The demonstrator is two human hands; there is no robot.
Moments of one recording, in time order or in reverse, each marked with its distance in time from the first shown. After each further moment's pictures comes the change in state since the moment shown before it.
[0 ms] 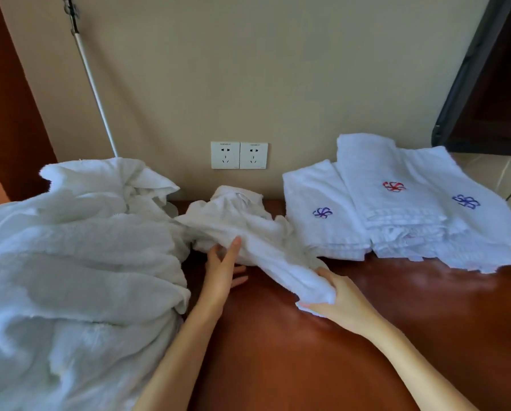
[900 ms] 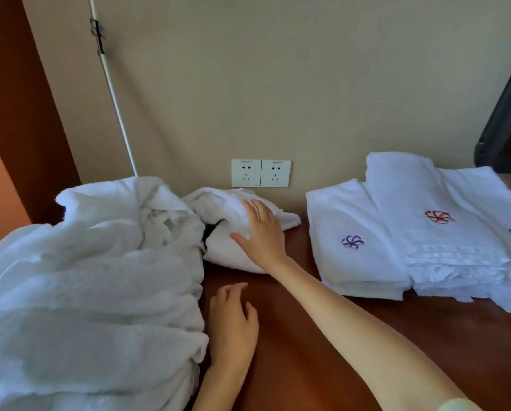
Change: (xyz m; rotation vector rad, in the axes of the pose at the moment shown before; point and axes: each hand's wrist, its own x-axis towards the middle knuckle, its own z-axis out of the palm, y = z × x) left_hand 0.005 -0.025 -0.012 0.974 0.318 0.320; right_hand 0.220 -0.095 0.074 -0.399 0.392 -0.350
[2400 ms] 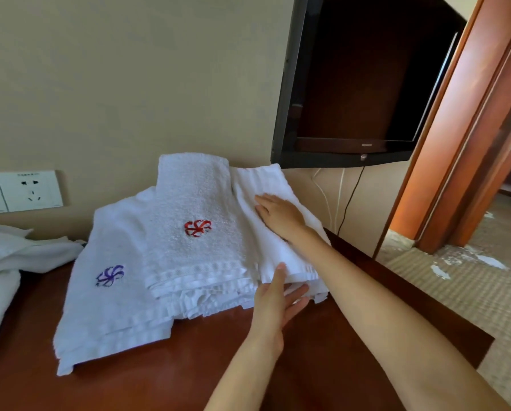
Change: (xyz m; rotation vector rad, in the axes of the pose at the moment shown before) left_hand -0.074 0.343 0.228 -1.258 -0.940 -0.416; right_hand -0.071 0.367 -0.288 -0.329 -0.215 0.483
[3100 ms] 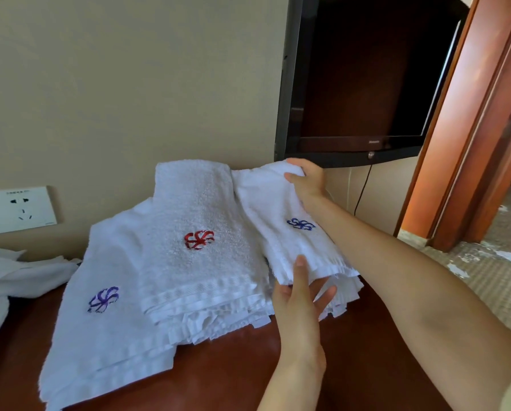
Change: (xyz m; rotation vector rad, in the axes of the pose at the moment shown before) left_hand -0.004 0.012 0.032 -0.306 0.148 0.102; right_hand 0.066 0.033 -0.025 0.959 0.602 0.161
